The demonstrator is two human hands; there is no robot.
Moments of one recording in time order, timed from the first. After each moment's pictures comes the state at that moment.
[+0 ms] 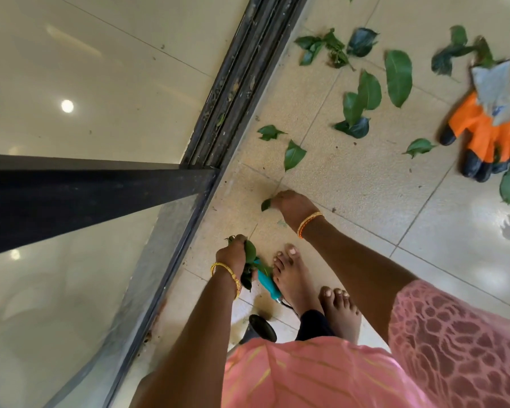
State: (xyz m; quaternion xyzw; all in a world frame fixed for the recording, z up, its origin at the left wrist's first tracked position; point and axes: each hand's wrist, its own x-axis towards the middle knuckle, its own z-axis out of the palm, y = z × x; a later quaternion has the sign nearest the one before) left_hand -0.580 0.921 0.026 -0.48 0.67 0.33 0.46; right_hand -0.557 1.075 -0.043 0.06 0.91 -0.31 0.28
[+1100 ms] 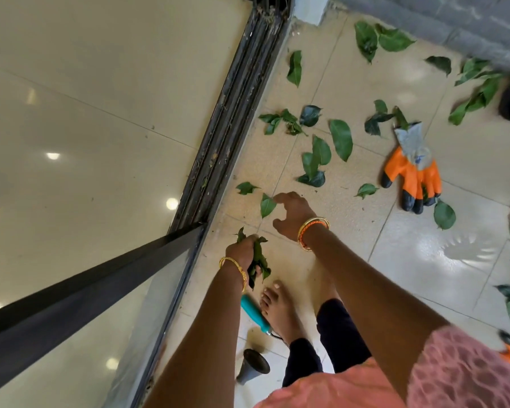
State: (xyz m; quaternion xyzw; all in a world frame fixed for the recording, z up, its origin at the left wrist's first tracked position) left_hand -0.639 1.015 0.064 -0.41 0.66 0.34 0.53; right_hand -0.603 1.159 0.066 0.34 0.79 -0.43 0.27
